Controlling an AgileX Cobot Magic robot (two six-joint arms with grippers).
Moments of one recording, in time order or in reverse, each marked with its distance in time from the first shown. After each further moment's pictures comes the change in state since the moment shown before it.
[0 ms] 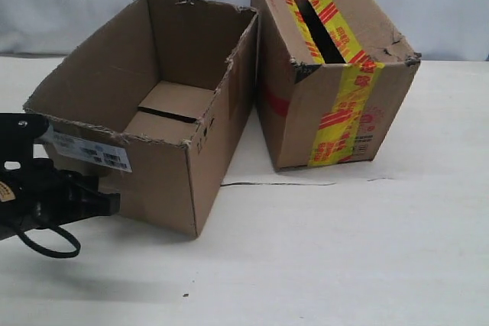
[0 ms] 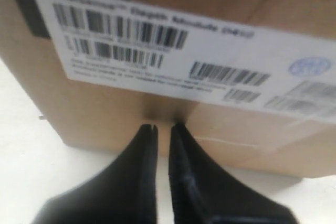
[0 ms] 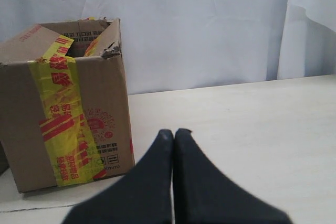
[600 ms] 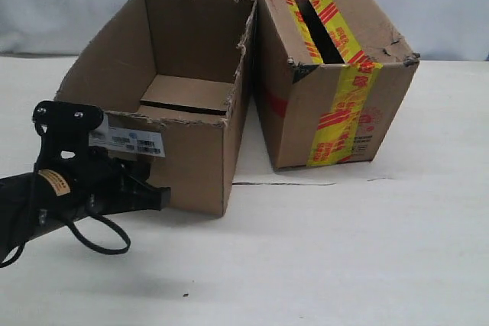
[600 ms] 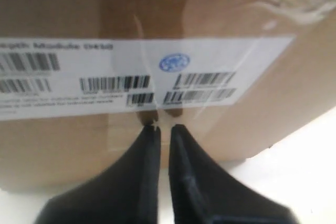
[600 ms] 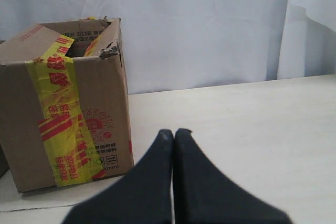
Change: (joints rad) left arm -0.172 0.101 -0.088 0.000 -0.118 -0.030; right arm 0.000 0.000 0.000 0.000 0.000 0.000
